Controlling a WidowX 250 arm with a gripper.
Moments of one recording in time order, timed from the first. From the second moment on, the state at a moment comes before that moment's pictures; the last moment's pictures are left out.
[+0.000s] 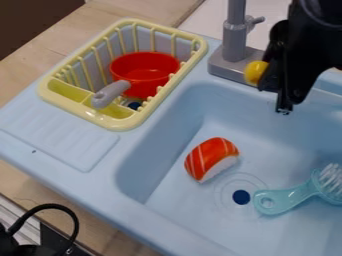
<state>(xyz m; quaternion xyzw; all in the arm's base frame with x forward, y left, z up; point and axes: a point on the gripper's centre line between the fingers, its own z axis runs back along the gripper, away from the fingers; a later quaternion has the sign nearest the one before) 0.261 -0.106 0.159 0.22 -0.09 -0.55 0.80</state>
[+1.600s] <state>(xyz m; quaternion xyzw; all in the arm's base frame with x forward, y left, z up) 0.154 -0.018 0.171 0.05 -0.08 -0.08 0.99</state>
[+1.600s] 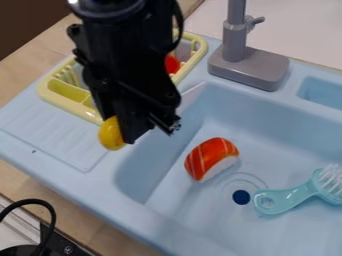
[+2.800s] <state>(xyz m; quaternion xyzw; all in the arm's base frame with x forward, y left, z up) 0.213 0.035 0.148 0.03 -0.04 0.00 1.00</state>
